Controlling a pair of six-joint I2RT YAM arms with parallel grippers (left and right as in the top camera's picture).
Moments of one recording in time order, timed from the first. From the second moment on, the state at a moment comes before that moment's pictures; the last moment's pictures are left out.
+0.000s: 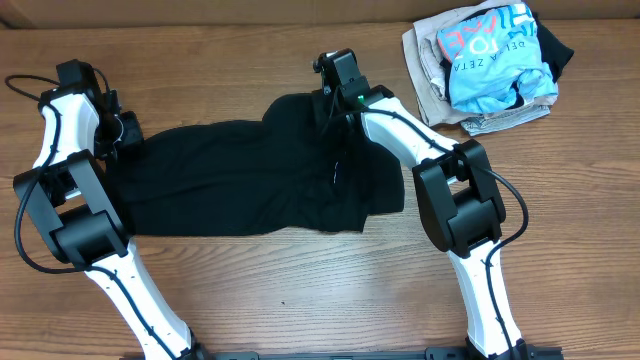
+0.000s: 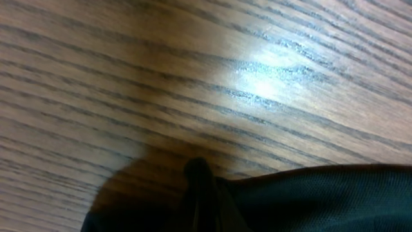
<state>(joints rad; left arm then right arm) 0.39 2.33 1.86 -0.93 0.02 0.00 0.46 2.40 1.87 -0.40 -0.07 0.23</state>
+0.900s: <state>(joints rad) 0.39 2.33 1.86 -0.94 0.01 0.00 0.77 2.40 2.16 -1.15 -0.04 0.22</state>
